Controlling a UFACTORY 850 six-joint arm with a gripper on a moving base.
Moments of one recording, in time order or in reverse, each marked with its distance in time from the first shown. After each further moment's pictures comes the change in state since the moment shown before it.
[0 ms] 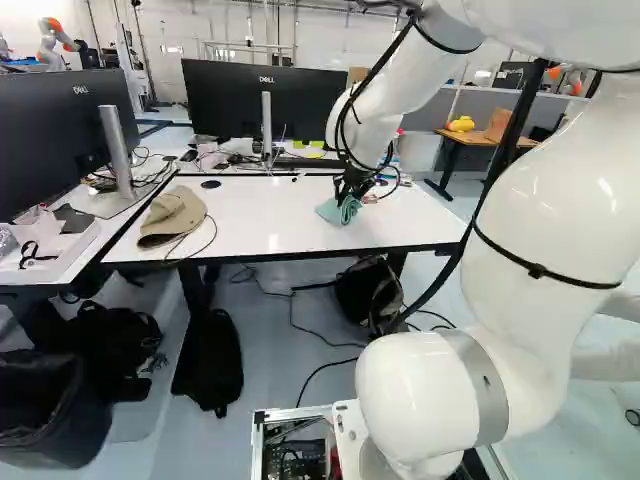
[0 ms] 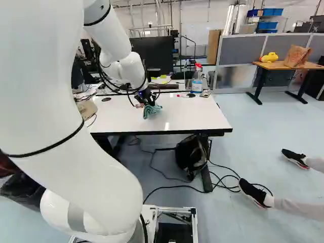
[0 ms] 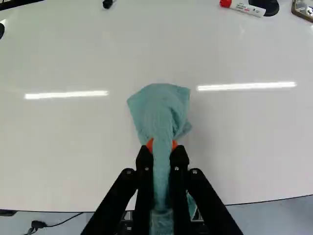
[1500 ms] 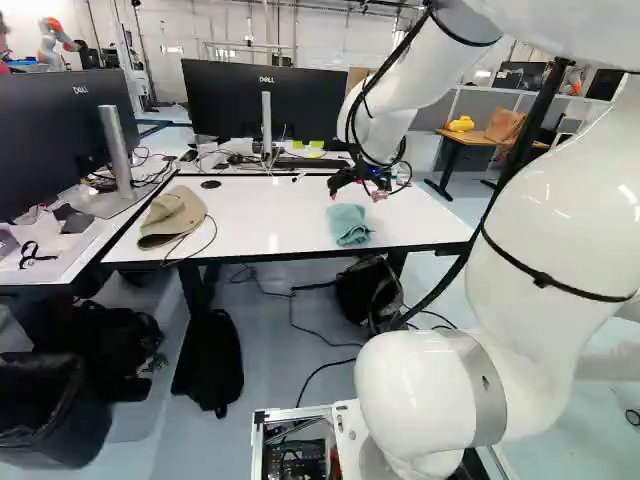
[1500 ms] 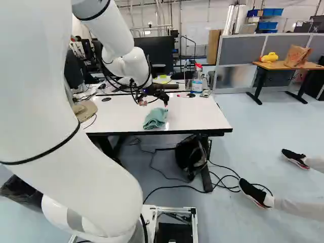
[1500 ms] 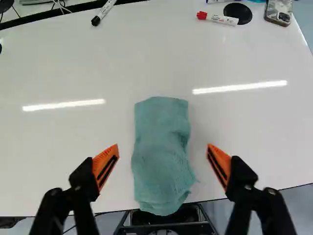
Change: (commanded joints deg) arm -3.2 1.9 0.1 0.0 0.0 0.0
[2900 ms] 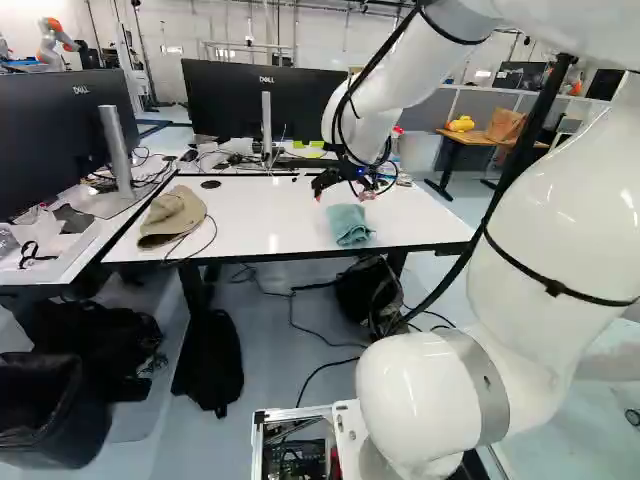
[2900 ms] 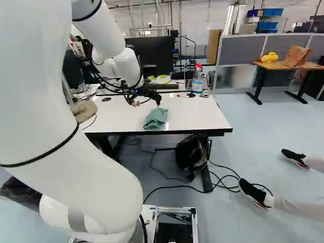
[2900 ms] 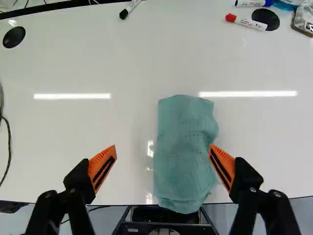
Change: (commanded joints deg) arm 5.1 0.8 1.0 0.0 0.3 0.0
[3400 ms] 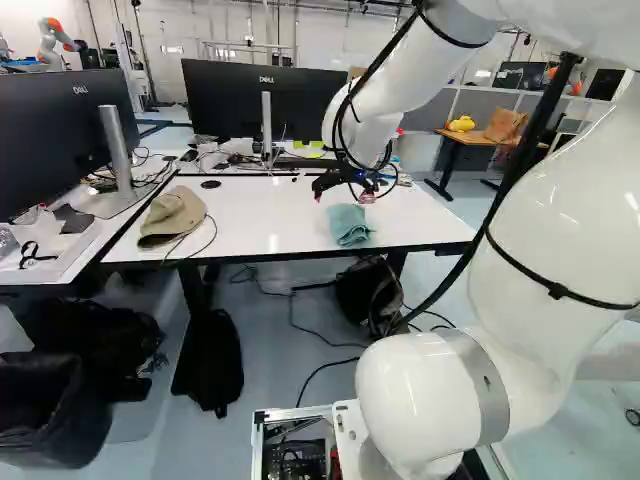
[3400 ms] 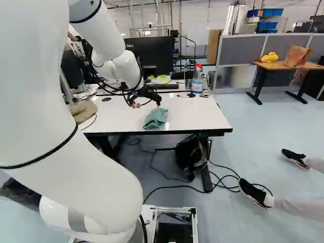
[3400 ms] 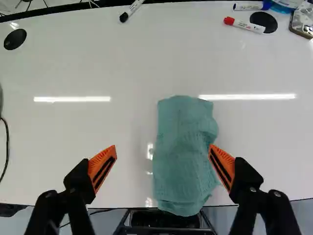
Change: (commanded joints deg) arm -0.1 0.8 2.2 -0.1 3.5 0.0
